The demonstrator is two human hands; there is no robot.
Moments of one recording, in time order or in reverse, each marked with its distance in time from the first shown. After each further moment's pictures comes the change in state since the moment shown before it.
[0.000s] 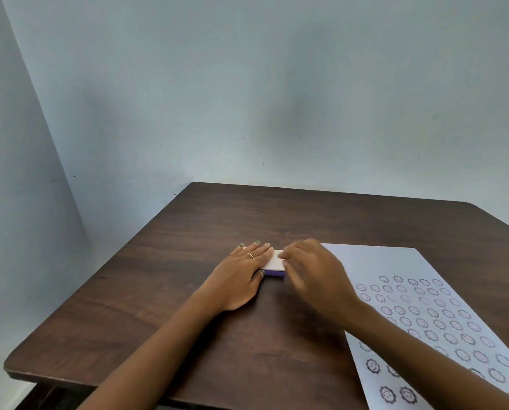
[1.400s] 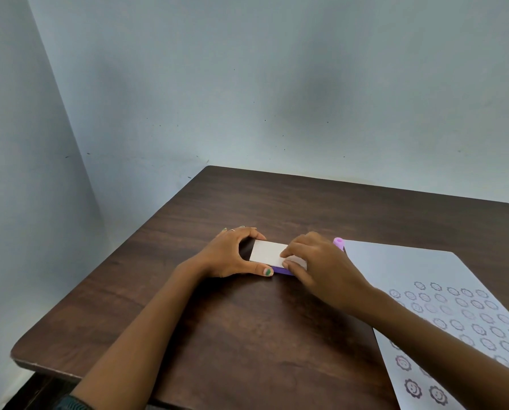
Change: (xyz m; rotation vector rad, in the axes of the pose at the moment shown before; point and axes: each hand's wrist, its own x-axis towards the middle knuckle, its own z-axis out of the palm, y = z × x) left_hand 0.001 -0.058 -0.024 -0.382 -0.070 -0.247; right_hand 0.028 -0.003 0.019 0.033 -0.369 0.011
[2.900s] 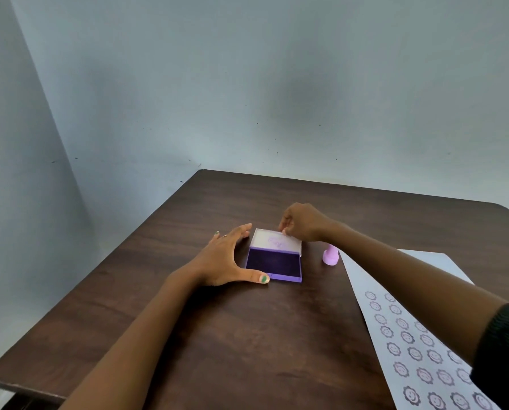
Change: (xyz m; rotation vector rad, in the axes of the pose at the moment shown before) left_hand 0.006 -0.006 0.002 0.015 -0.040 -0.067; right_hand 0.101 0.036 -0.013 0.062 -0.209 0.207
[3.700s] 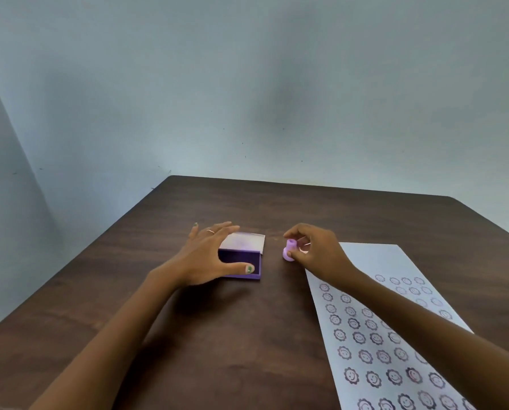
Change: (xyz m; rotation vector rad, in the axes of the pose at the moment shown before) left_hand 0.008 0.042 0.012 0.237 0.066 0.107; right_hand -0.101 0.059 0.012 0.274 0.435 -0.049
